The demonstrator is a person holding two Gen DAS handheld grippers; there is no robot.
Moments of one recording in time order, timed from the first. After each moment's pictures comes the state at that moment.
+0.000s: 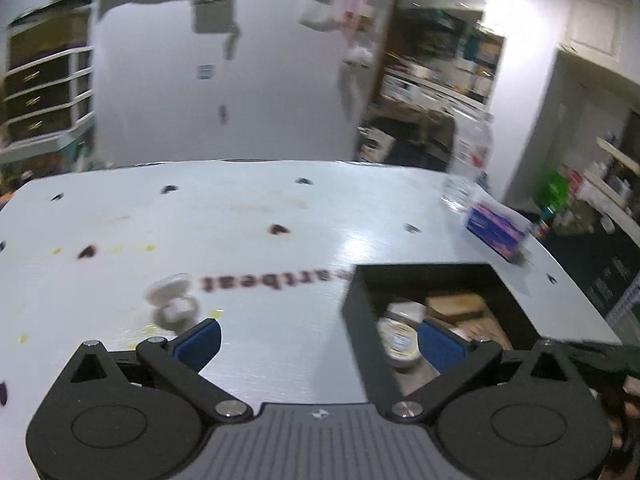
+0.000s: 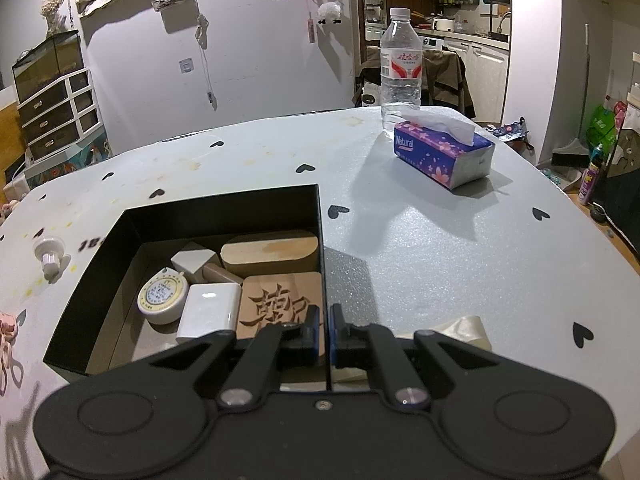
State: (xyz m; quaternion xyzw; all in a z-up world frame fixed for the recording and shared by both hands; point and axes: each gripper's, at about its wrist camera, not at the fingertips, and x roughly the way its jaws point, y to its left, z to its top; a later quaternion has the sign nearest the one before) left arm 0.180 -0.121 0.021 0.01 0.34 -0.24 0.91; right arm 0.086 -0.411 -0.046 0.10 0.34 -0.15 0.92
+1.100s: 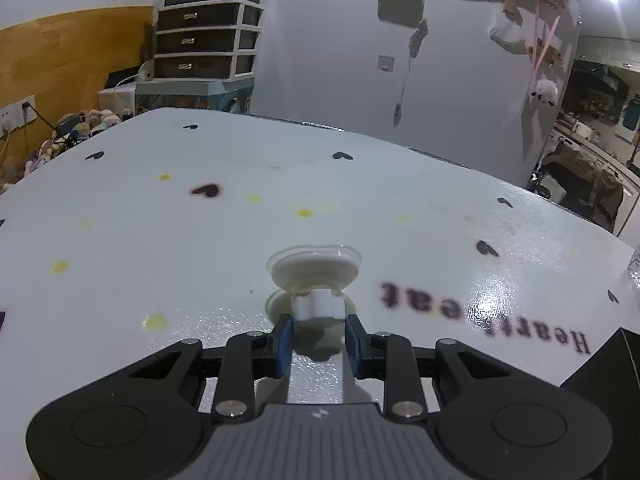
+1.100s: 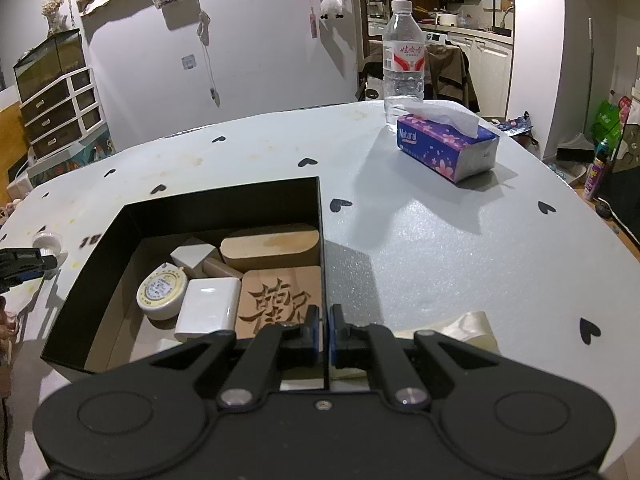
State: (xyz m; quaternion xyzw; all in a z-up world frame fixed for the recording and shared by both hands) left arm 0.279 -0.082 -0.082 -0.06 0.33 -0.02 0.94; right arm 0.087 -0.414 -0.052 0.11 0.34 -0.14 0.92
